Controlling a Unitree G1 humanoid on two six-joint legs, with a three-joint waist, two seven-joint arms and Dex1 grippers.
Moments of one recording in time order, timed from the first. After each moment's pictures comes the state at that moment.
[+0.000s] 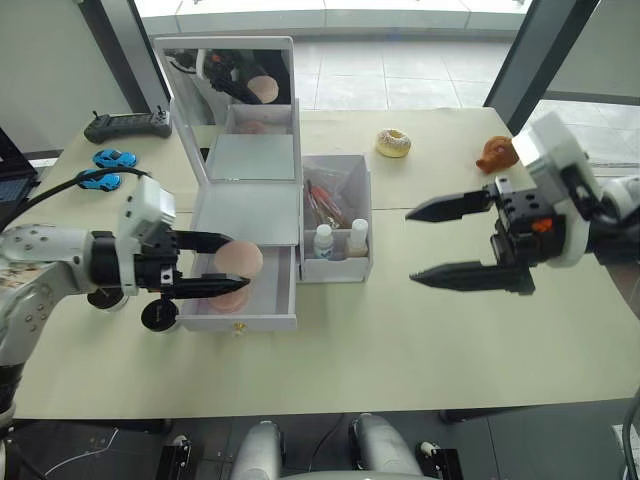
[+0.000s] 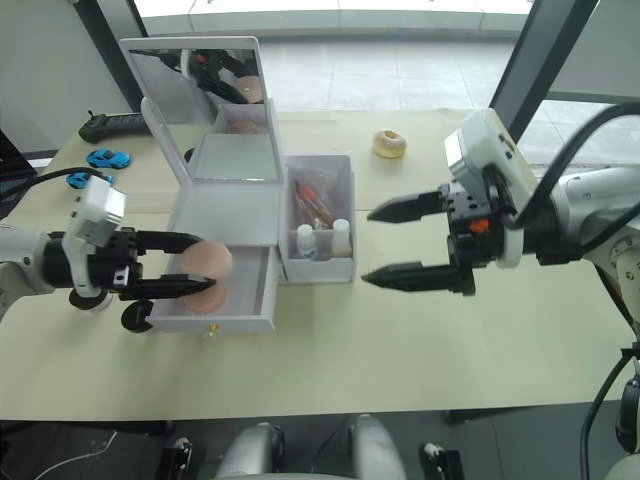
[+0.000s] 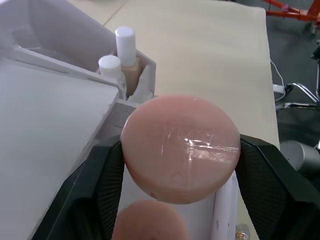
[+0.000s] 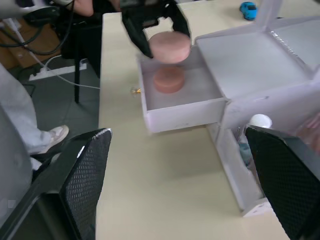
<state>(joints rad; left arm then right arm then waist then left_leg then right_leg) -0.35 1.06 0.07 -0.30 -0.75 0.64 -1.15 -0.76 -1.09 -0.09 -0.40 1.02 1.02 1.02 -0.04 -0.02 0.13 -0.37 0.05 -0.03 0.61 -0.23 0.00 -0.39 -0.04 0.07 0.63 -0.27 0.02</state>
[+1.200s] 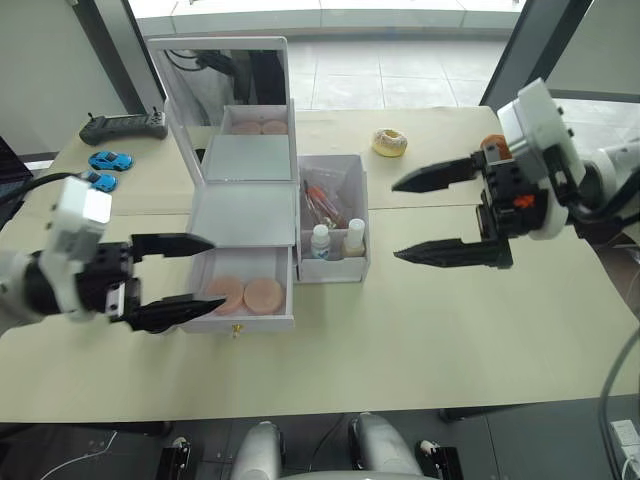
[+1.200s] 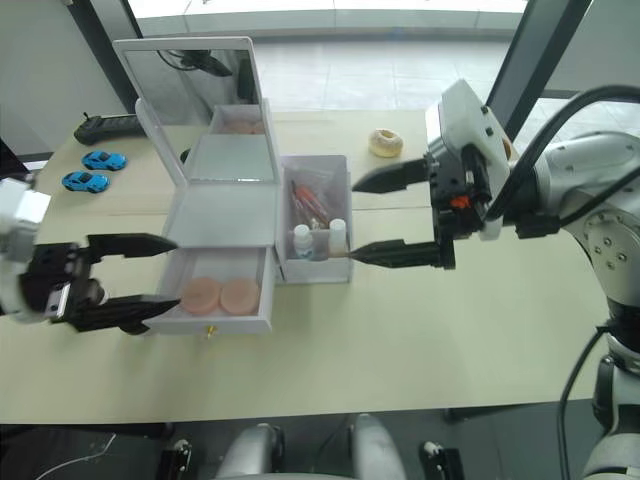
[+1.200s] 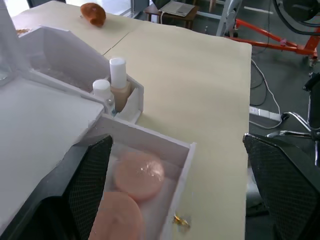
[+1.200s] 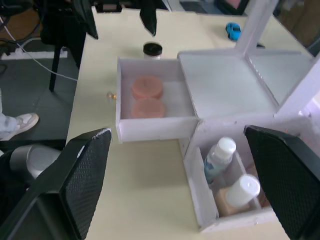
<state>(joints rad) 0.08 1.01 0.72 -0.54 -0.95 0.88 -1.22 -0.89 -0.95 0.04 -0.31 0.79 0.80 1.19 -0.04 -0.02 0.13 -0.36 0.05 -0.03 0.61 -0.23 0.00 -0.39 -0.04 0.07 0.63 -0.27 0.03</state>
